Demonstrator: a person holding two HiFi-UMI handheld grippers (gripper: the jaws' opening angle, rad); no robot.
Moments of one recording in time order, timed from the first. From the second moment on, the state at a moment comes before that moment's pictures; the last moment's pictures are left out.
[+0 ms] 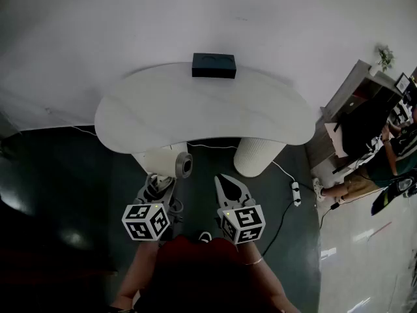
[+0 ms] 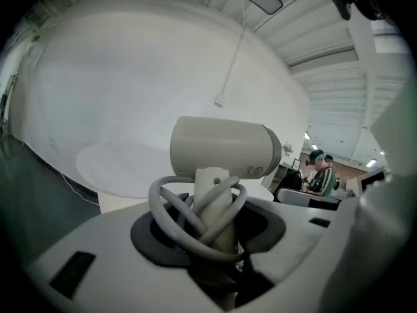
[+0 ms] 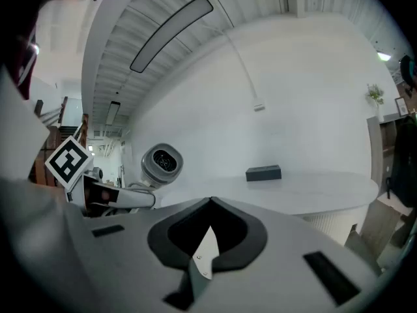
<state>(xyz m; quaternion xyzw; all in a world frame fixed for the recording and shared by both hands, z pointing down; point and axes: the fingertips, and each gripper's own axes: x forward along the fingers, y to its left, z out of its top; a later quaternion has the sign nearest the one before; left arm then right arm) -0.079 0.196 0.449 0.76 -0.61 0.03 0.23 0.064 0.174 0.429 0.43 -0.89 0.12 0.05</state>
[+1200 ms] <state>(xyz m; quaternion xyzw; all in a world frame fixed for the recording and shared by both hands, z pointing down) -0.082 0.158 0.465 0.75 -0.62 0.08 0.22 0.068 0.136 0.450 0.42 -0.89 0.16 0.04</state>
